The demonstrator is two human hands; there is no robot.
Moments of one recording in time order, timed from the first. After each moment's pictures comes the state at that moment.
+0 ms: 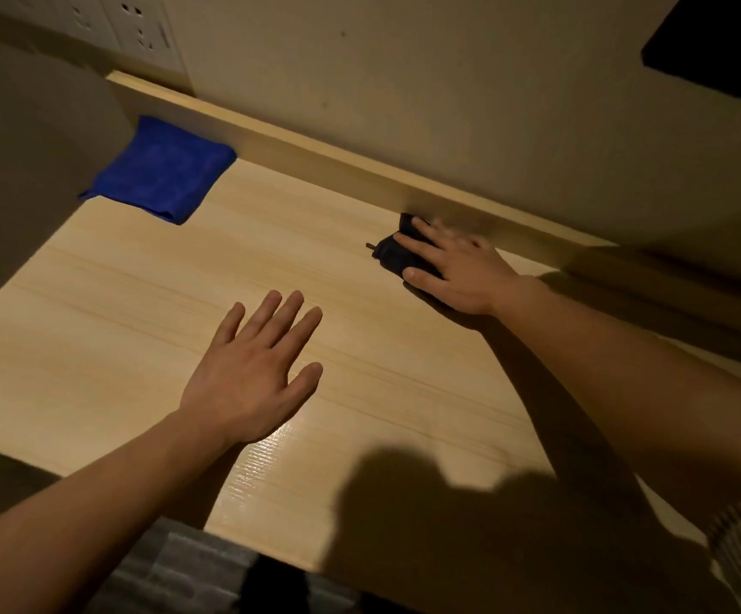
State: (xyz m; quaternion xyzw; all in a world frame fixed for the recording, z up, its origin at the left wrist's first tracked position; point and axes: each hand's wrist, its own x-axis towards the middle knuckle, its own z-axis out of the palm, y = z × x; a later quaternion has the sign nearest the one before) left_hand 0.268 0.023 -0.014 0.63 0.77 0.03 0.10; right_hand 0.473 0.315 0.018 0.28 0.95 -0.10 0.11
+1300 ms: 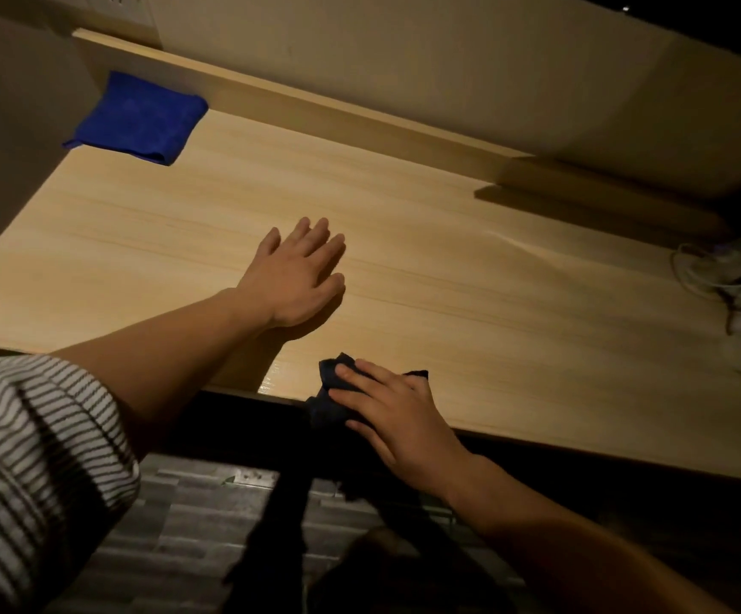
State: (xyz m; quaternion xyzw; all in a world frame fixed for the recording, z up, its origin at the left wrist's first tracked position) left_hand 0.287 0.028 0.003 0.72 0.68 0.06 0.14; right_hand 0.556 -0.055 0.012 0.30 0.93 -0.22 -0.01
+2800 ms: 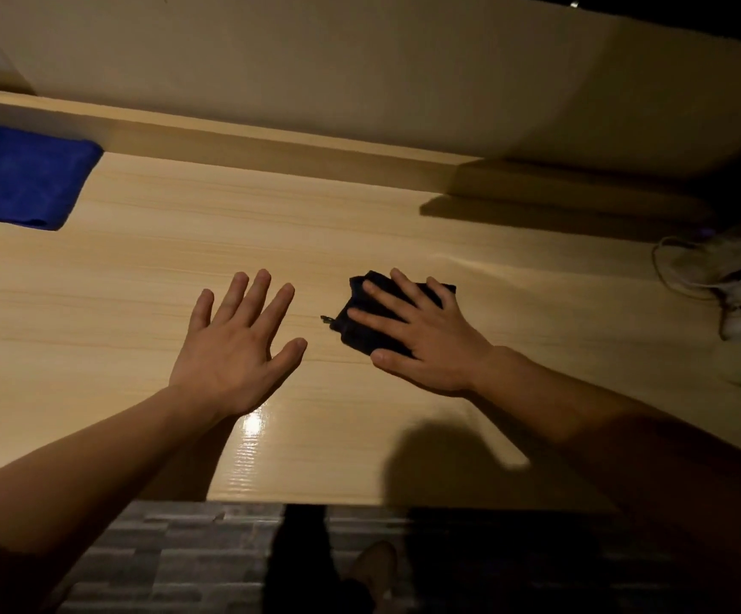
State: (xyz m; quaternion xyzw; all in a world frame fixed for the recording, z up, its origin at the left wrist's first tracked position) left_hand 0.327 0.044 -0.020 0.69 0.72 0.03 0.11; right_hand 0.621 0.160 -0.003 0.31 0.94 -0.11 0.04
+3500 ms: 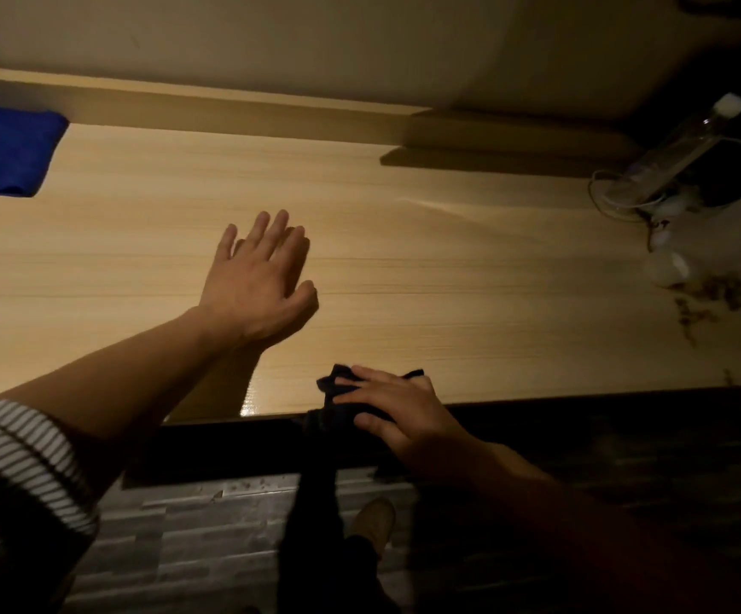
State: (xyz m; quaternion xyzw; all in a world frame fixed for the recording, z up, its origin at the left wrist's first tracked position) left_hand 0.361 0.056 0.002 0.75 0.66 0.04 0.07; right_hand 0.643 -0.048 0.022 0.41 0.82 -0.38 -0.10
